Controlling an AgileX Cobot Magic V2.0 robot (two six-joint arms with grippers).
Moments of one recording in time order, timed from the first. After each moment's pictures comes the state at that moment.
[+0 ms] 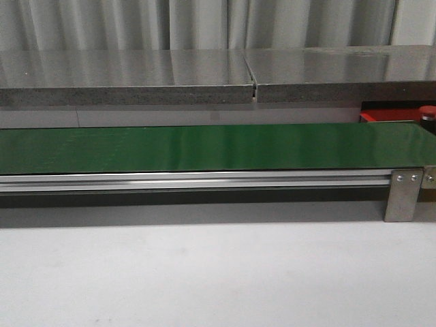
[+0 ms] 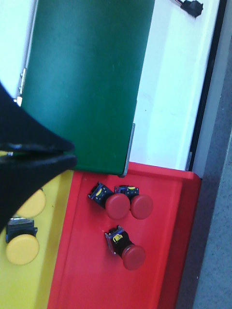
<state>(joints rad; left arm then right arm) -0.14 0.46 -0.54 -0.26 0.53 0.20 -0.07 1.19 -1.06 0.10 0.60 -0.22</state>
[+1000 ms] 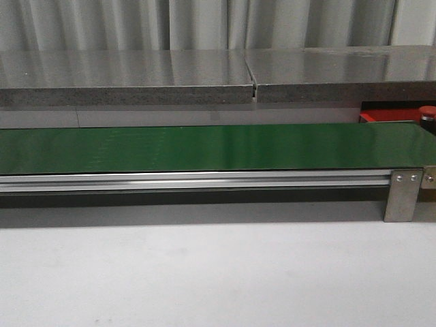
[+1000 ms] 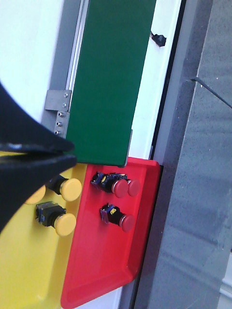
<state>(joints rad) -0.14 0.46 -0.54 -0.26 0.53 0.20 -0.07 0.41 -0.61 0.10 0.58 -0.23</state>
